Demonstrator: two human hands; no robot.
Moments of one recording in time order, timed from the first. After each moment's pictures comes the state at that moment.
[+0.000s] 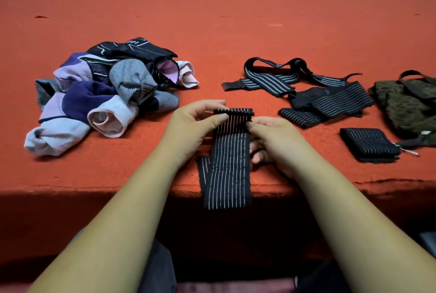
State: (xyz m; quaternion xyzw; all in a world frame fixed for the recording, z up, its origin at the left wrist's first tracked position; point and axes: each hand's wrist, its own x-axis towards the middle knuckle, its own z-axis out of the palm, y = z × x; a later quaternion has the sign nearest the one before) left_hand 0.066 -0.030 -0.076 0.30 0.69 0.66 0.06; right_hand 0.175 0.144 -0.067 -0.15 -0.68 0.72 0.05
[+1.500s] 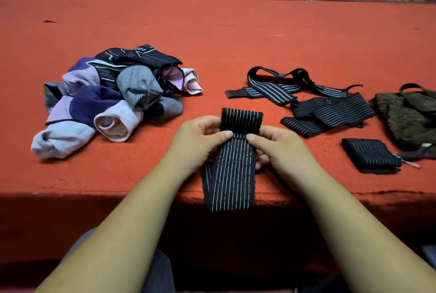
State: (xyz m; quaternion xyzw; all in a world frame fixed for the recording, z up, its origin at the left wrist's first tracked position) left_hand 0.075 -0.031 -0.084 0.26 0.69 0.66 0.14; right_hand 0.183 0.147 -0.078 -0.09 -0.71 0.69 0.11
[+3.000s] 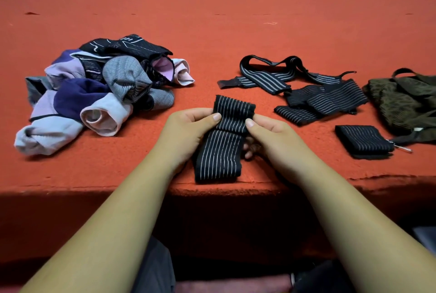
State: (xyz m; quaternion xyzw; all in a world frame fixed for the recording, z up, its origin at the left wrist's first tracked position) left_hand 0.080 -0.034 -0.077 0.24 0.67 0.68 0.16; right_hand 0.187 0.151 -0.083 -0.04 -0.71 0.70 0.09
